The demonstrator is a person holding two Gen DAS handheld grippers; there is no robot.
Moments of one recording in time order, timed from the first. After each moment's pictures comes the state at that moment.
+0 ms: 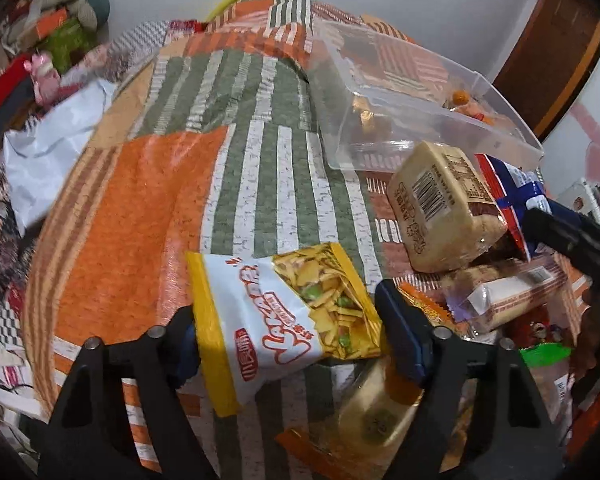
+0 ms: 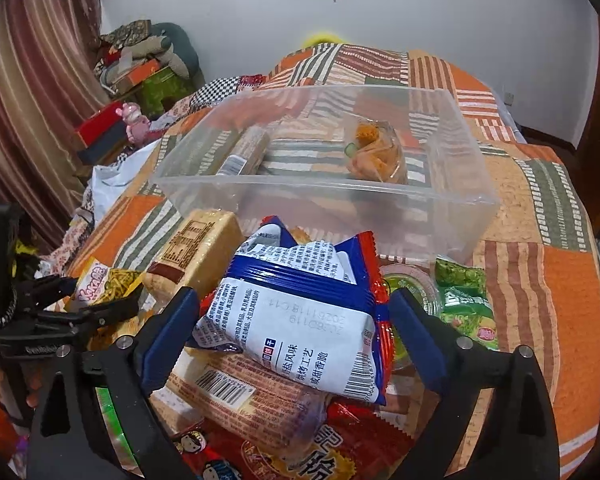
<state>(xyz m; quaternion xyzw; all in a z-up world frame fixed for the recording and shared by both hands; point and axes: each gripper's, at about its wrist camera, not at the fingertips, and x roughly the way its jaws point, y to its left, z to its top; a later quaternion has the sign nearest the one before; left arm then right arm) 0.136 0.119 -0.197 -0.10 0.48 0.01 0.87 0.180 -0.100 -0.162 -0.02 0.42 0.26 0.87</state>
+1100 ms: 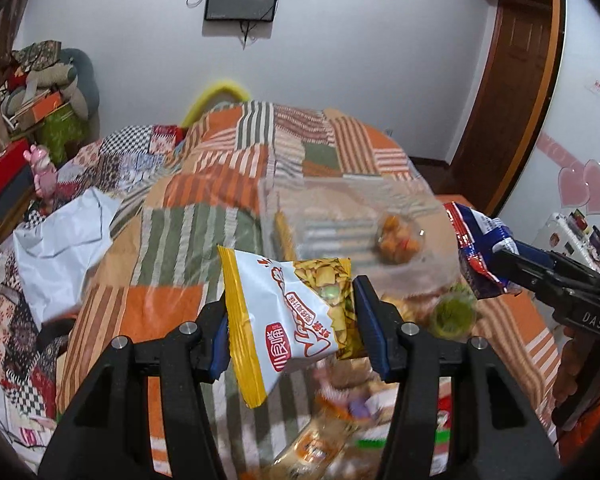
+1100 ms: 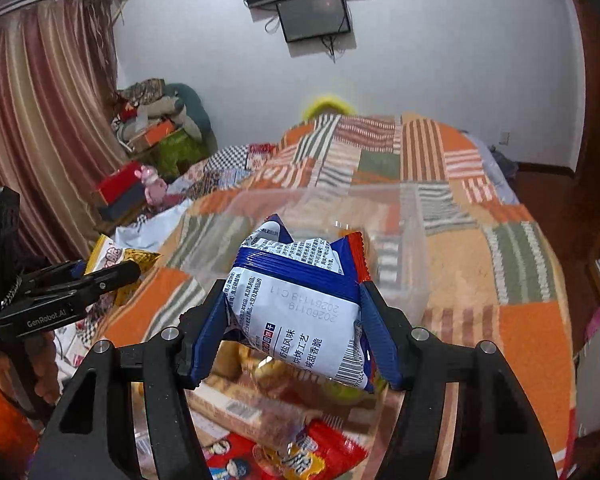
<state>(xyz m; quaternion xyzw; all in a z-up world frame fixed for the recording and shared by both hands) 0.149 0.092 -0.079 -0.07 0.34 -0.02 0.94 0.181 -0.126 -0.091 0.02 0.32 0.28 0.91</state>
